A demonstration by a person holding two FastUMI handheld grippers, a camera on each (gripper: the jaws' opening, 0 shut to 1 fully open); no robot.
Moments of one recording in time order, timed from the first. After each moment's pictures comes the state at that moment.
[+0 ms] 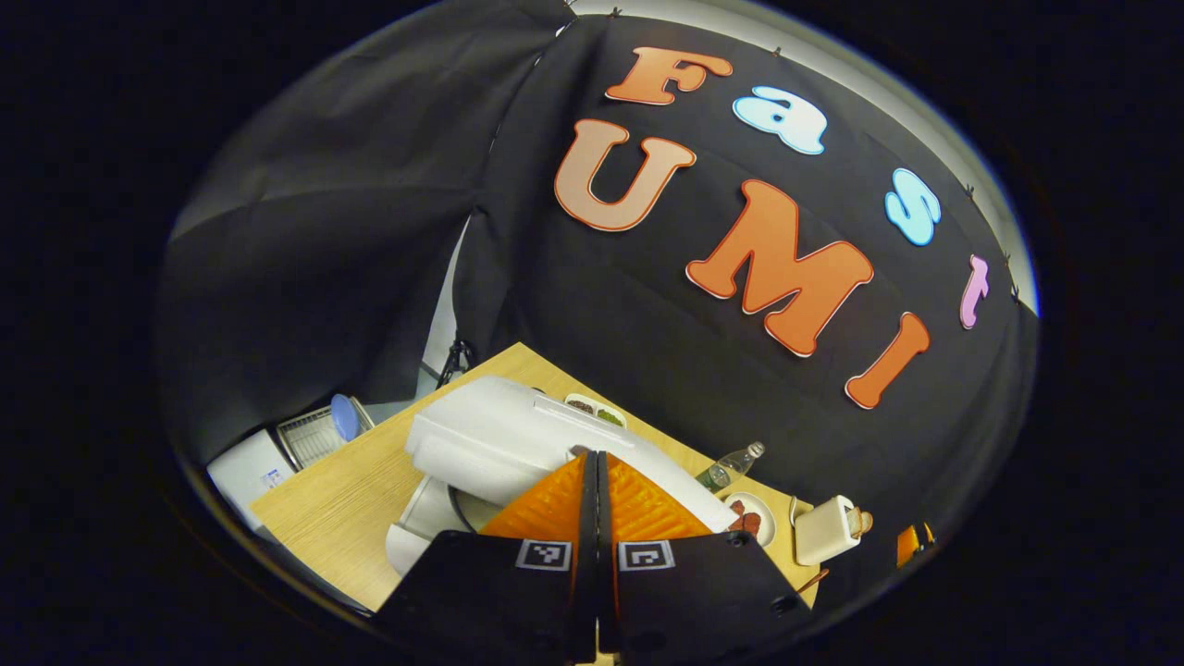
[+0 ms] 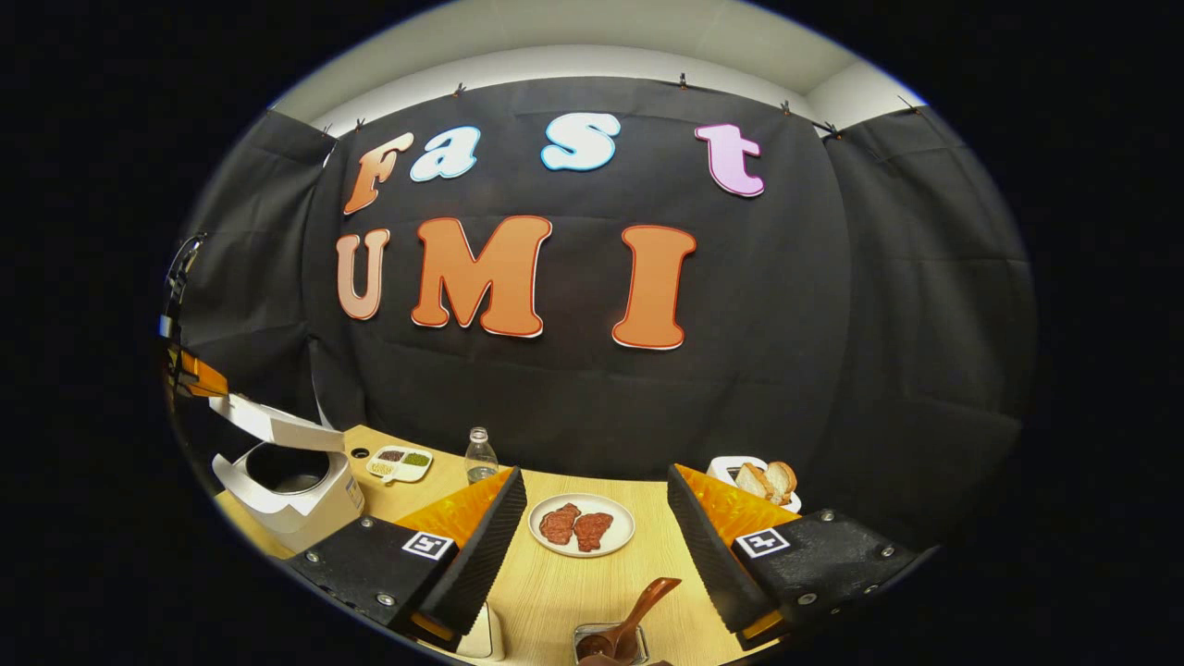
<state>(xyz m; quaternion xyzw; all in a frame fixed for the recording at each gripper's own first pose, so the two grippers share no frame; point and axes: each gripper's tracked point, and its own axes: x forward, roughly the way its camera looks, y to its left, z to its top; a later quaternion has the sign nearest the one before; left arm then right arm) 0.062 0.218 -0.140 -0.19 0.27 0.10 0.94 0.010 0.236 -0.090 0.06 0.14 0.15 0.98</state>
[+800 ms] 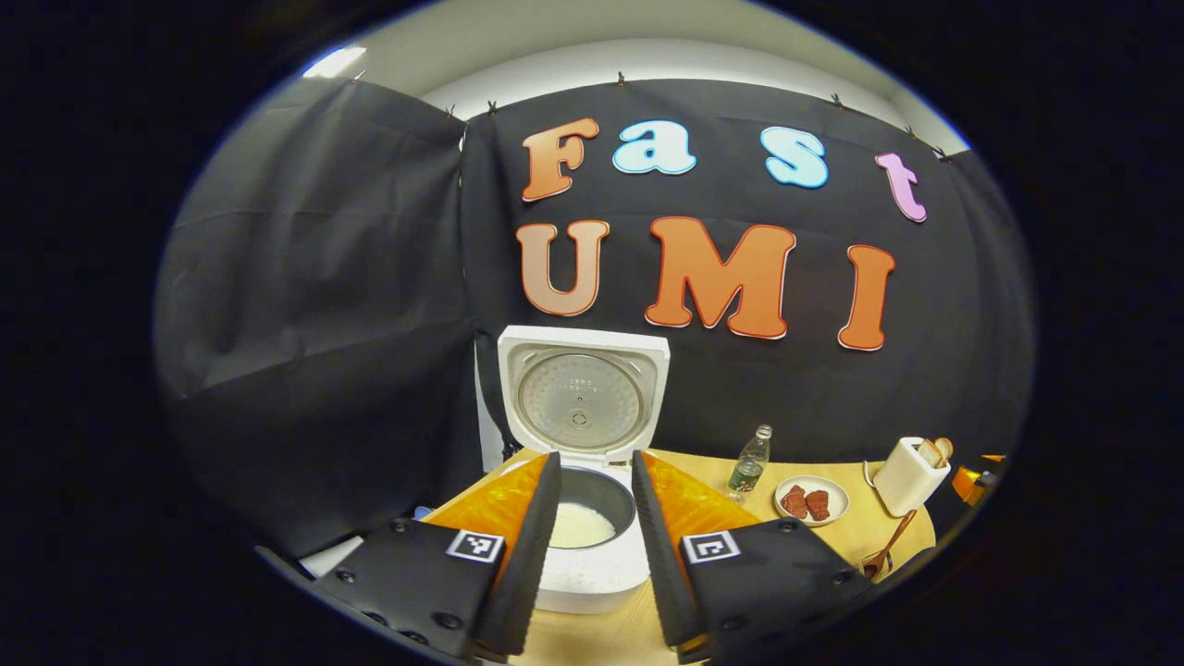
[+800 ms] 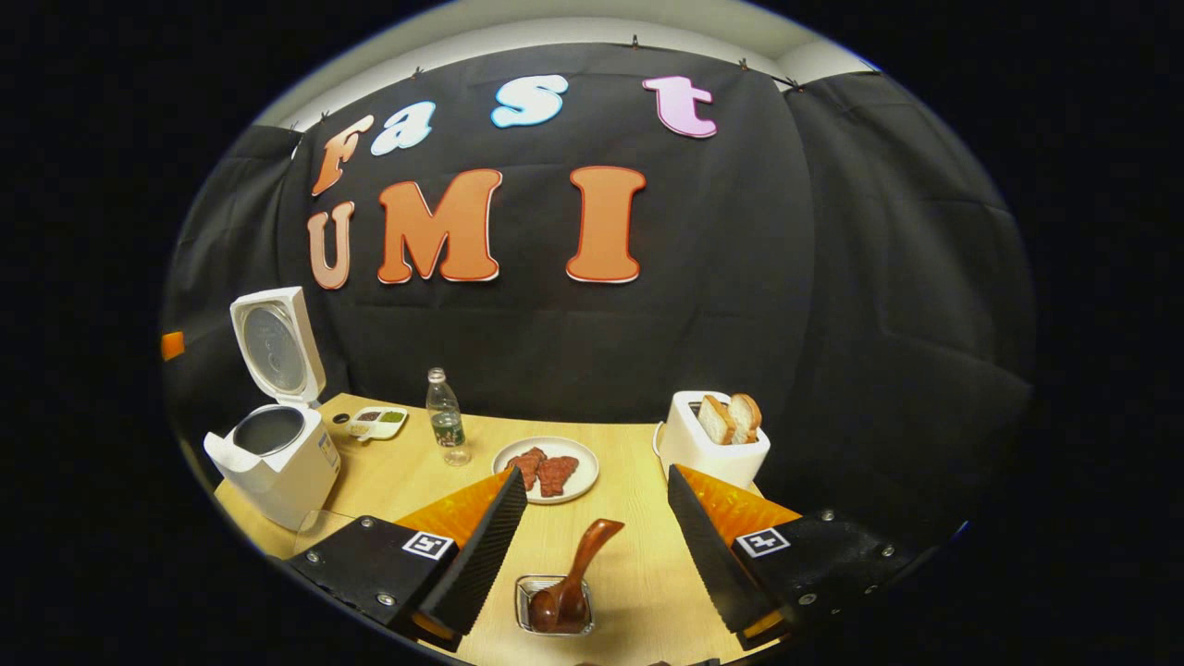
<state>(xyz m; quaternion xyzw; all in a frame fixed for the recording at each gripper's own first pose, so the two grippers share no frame) -0.019 0.128 -0.069 0.01 0.13 0.13 0.98 -0.012 0.163 -0.174 0.07 0.23 0.12 0.96</state>
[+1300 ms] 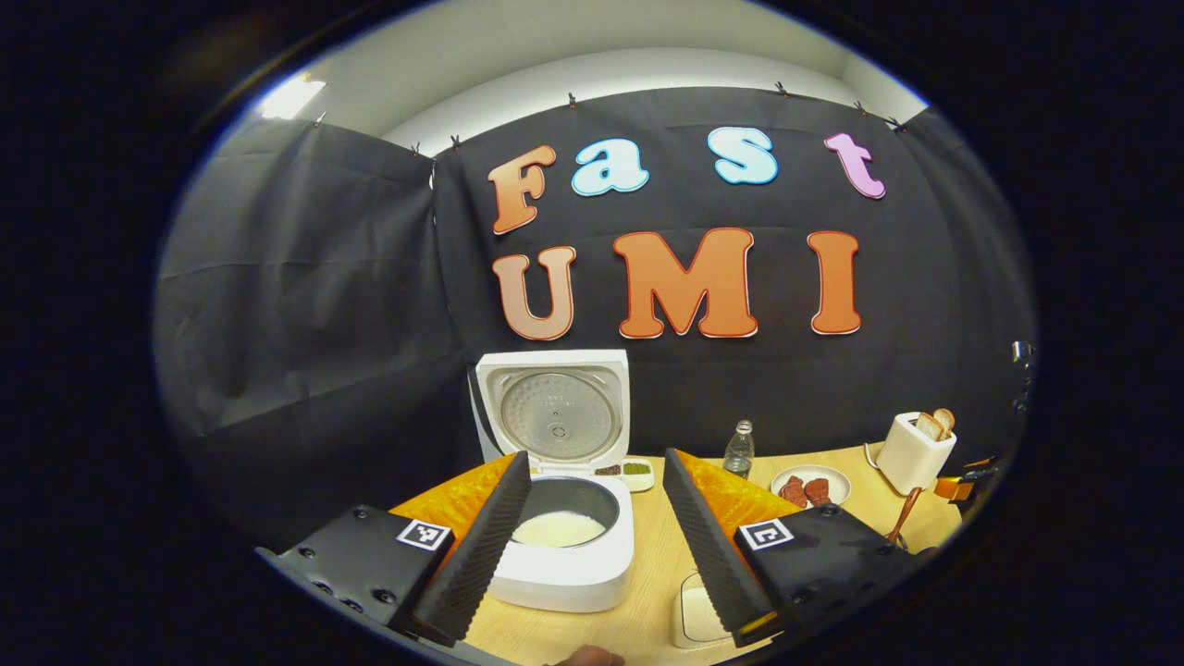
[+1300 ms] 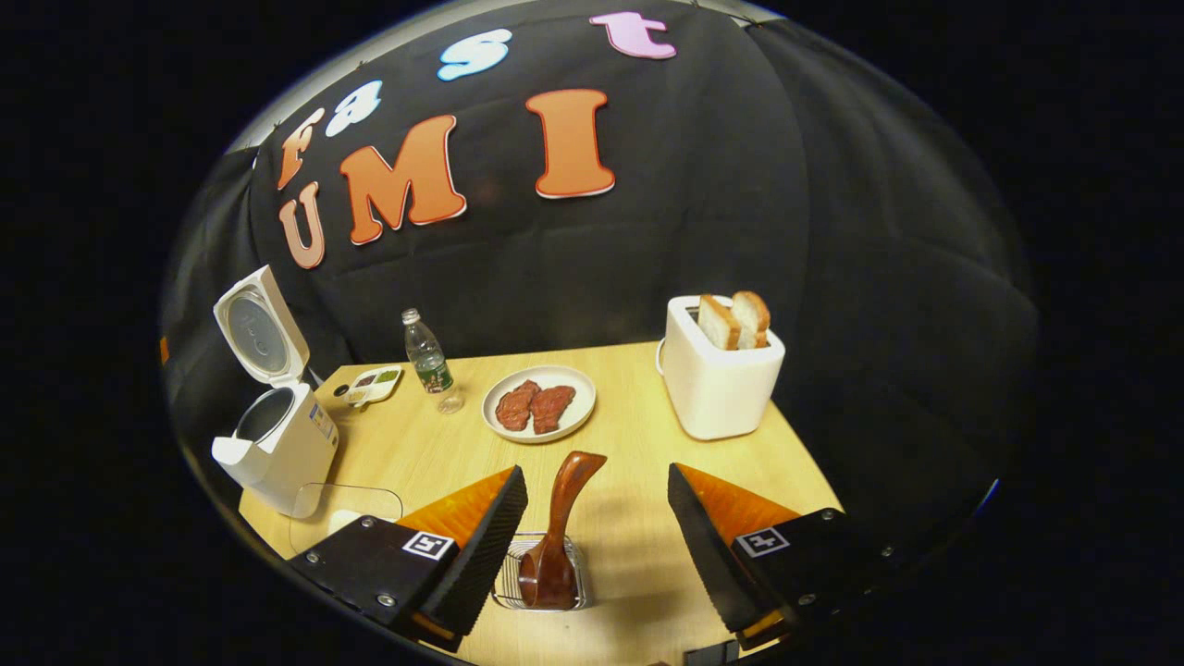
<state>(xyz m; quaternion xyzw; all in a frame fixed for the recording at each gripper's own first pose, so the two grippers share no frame) -0.041 0.083 -0.067 0.06 0.12 0.12 0.98 -0.017 0.172 -0.266 0.13 0.36 0.15 0.91</state>
